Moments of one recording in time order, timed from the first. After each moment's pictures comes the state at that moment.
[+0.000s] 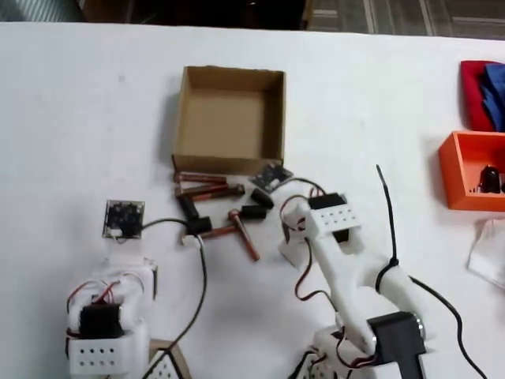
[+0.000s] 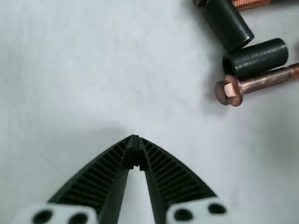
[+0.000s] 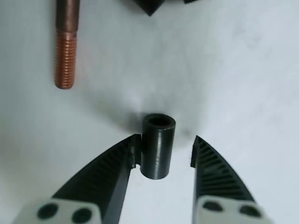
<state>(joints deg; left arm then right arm) -10.4 -103.1 95.9 74.5 -1.6 -17.2 -13.3 50.7 59.1 30.4</state>
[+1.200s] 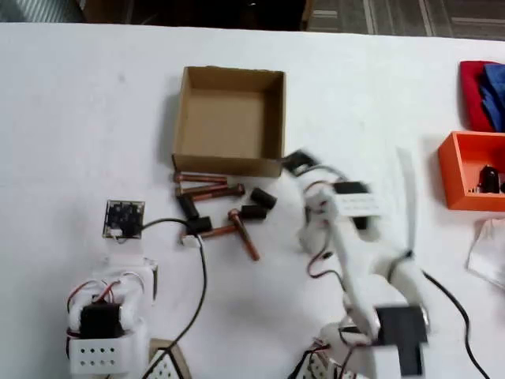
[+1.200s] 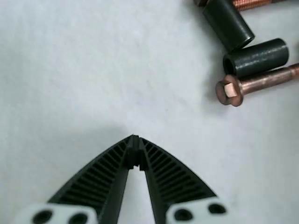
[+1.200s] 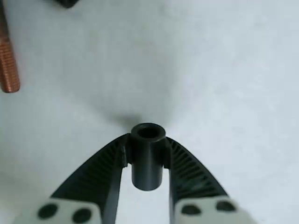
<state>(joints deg) -10.5 -103.1 95.9 74.5 -1.6 -5.5 -16.3 45.6 63.3 32.0</state>
